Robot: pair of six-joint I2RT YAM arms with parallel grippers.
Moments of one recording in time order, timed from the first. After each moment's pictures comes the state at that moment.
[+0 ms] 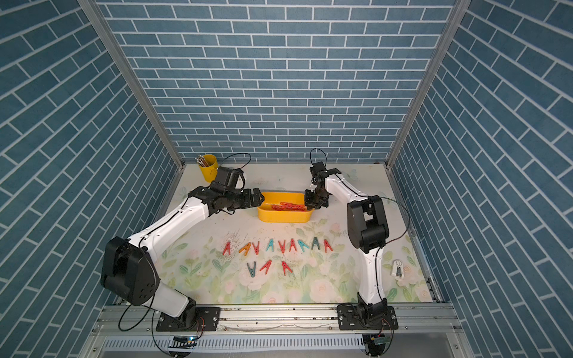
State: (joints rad) left arm -0.43 1.55 1.27 -0.58 0.16 -0.50; right arm 0.40 2.11 1.72 -0.95 -0.22 0.40
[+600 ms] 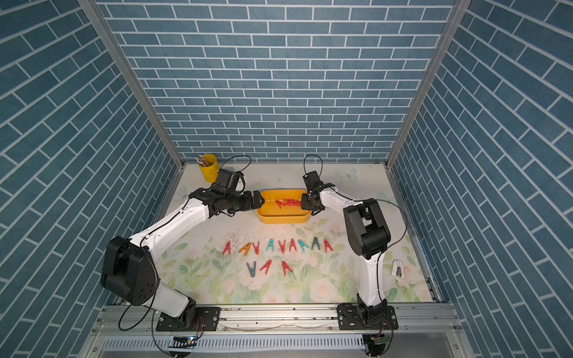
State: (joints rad) left arm -0.43 1.55 1.24 -0.57 0.18 -0.52; right arm 0.49 2.02 1.43 -0.49 0.02 0.44
